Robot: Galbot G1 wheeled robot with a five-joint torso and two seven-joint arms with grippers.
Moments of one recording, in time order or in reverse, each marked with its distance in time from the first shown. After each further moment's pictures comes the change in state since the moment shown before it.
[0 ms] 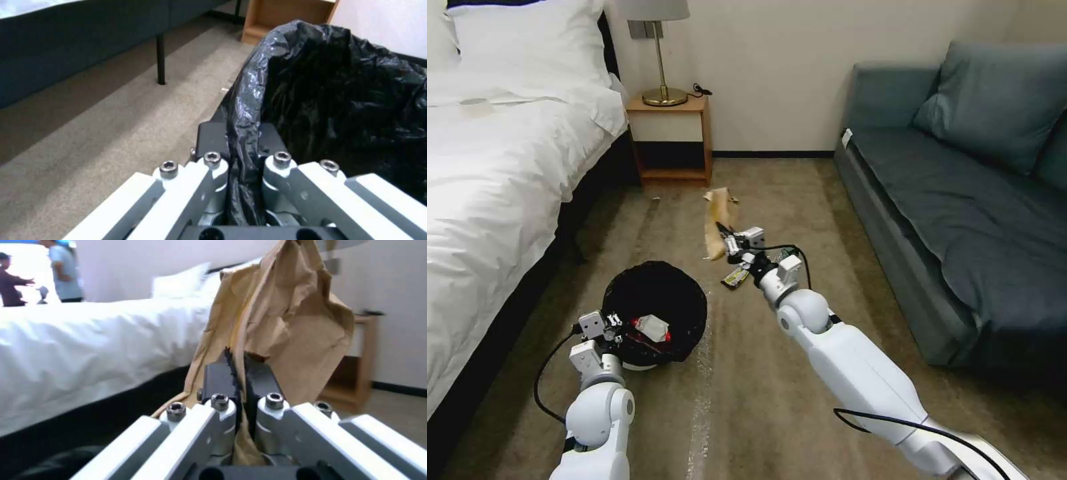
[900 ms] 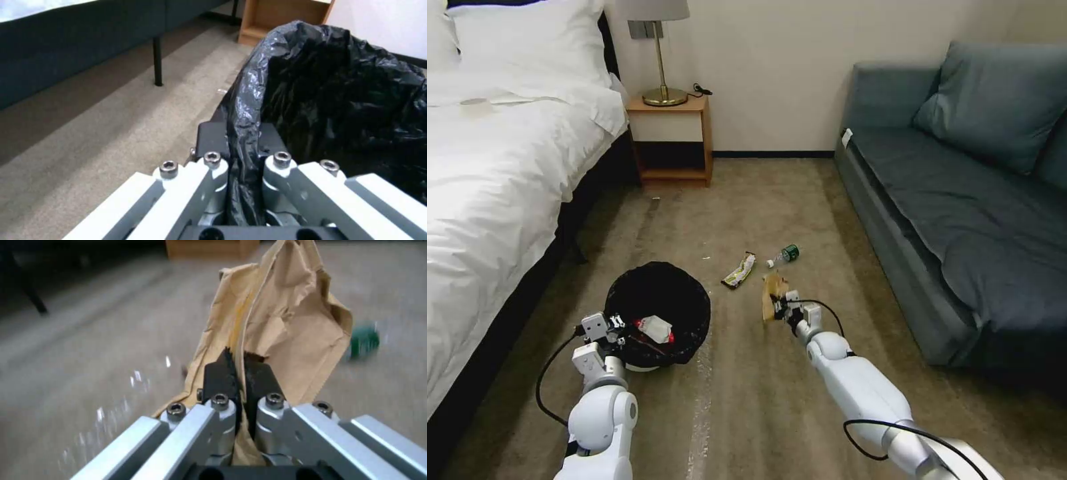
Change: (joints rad) left arm 0.010 -0.007 0.012 -0.018 0.012 0.002 -0.004; right arm -0.001 0.078 0.217 -0.637 -0.110 0.048 -0.070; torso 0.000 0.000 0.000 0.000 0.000
